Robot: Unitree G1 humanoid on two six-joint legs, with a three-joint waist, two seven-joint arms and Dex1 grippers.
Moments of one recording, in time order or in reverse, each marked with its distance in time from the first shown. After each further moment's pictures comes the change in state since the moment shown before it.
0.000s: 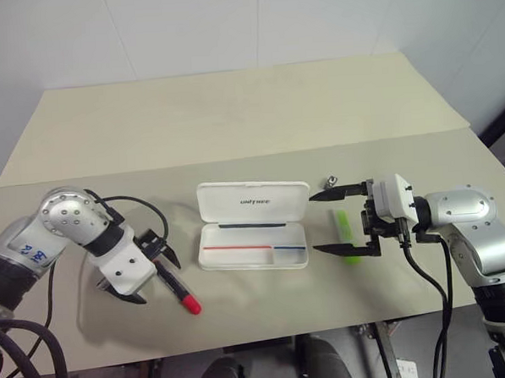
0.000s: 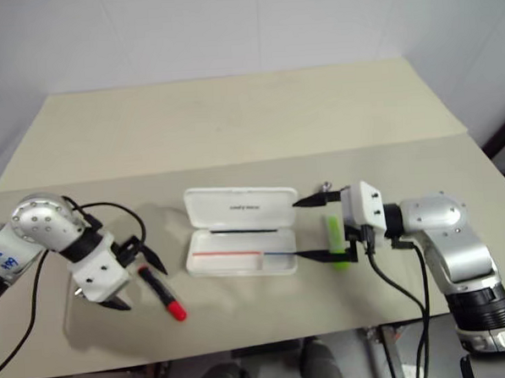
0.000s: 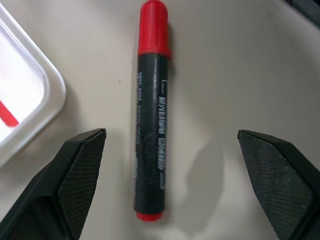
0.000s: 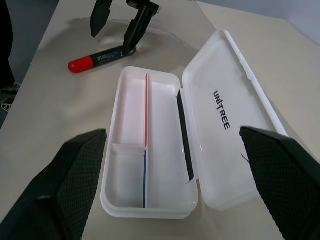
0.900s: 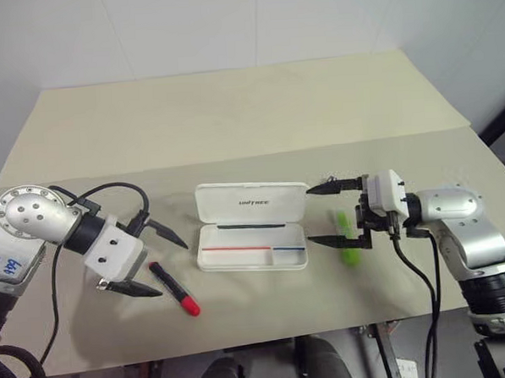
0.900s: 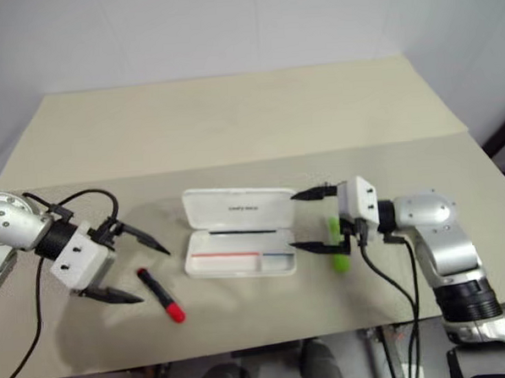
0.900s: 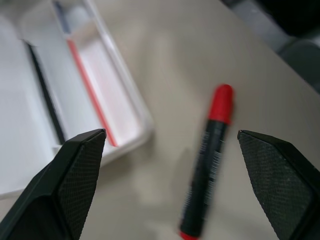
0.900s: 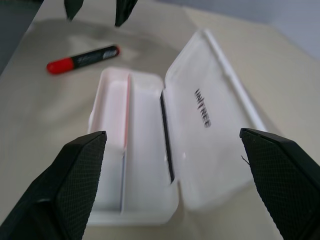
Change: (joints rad) left arm 0.237 0.034 0.397 -0.252 -0.192 0.276 0.000; right arm -0.020 0.009 0.003 0.083 -0.031 -0.054 0.019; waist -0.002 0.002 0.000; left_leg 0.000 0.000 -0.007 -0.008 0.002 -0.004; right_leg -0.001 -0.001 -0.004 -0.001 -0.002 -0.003
